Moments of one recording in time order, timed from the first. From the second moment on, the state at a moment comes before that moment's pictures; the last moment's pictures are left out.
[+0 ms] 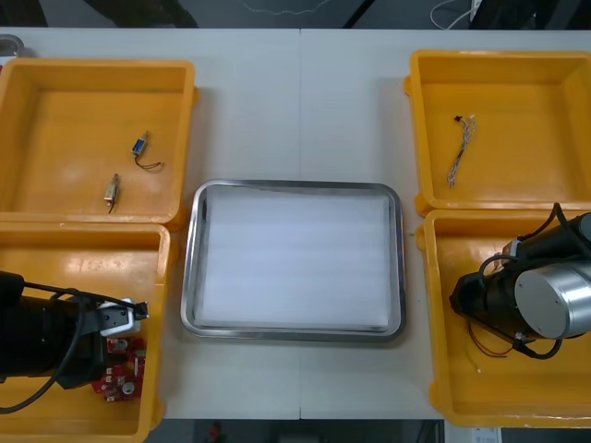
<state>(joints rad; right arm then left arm) 0.00 -0.42 0.06 -2.06 -0.36 1.61 0.80 0.03 1.32 -0.51 -2.09 1.14 0.76 -2.27</state>
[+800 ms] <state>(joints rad) 0.02 -0.42 0.06 -2.10 -0.36 1.60 0.80 0.03 1.32 -0.51 -2.08 1.14 0.76 -2.27</state>
